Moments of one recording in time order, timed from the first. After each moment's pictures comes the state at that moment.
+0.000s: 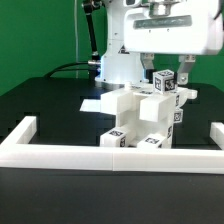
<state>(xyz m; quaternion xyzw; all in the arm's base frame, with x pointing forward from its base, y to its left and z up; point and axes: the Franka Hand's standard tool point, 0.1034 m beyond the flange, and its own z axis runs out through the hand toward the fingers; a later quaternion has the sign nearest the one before) 0.575 0.035 0.120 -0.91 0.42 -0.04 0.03</state>
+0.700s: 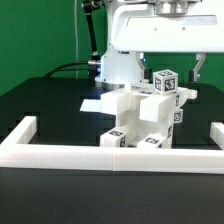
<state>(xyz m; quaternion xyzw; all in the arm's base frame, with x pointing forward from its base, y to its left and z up) 0.577 0.036 0.123 -0.99 0.14 -0.05 0.01</state>
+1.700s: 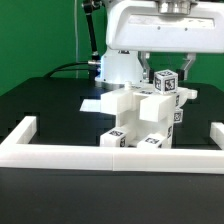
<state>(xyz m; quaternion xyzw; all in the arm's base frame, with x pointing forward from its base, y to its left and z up) 0.576 0.031 0.123 -0.99 -0.09 -0.05 -0.01</state>
